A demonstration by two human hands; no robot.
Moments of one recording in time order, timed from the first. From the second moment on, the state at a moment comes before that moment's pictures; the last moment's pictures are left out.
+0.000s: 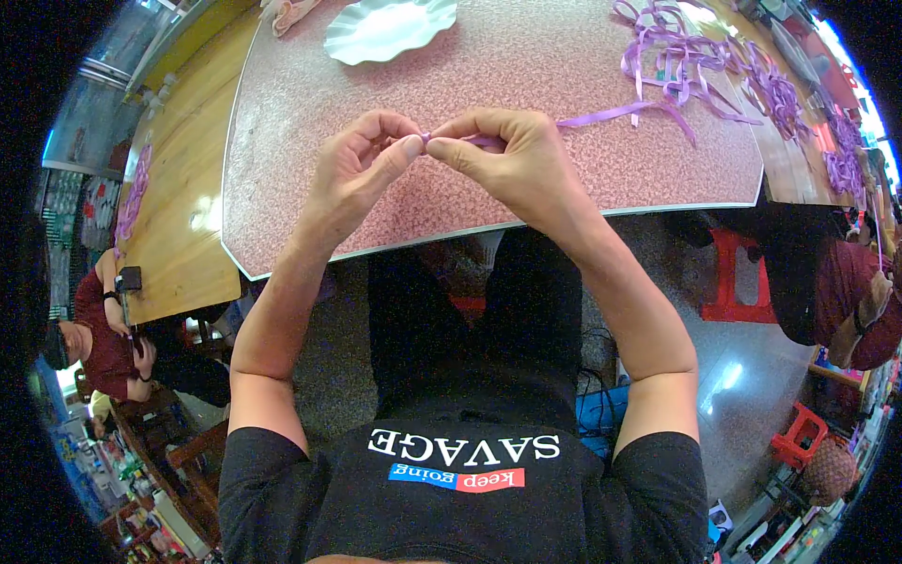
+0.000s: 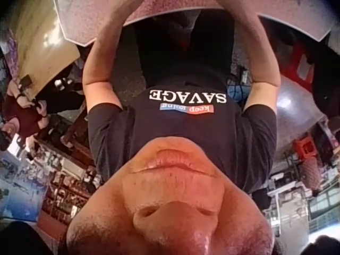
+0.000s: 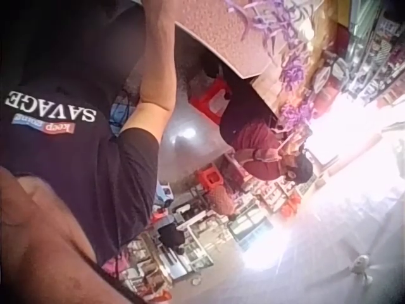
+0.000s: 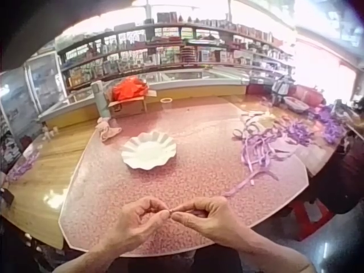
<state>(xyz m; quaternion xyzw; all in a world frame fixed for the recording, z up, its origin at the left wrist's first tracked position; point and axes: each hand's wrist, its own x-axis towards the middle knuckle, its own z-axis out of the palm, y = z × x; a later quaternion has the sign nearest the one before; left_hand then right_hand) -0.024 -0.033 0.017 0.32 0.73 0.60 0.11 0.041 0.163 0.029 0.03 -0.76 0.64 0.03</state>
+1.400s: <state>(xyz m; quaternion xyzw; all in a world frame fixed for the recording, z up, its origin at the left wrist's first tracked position) -0.029 -0.028 0.013 0.33 0.70 0.61 0.17 0.042 0.159 0.016 0.07 -0.77 0.63 0.10</state>
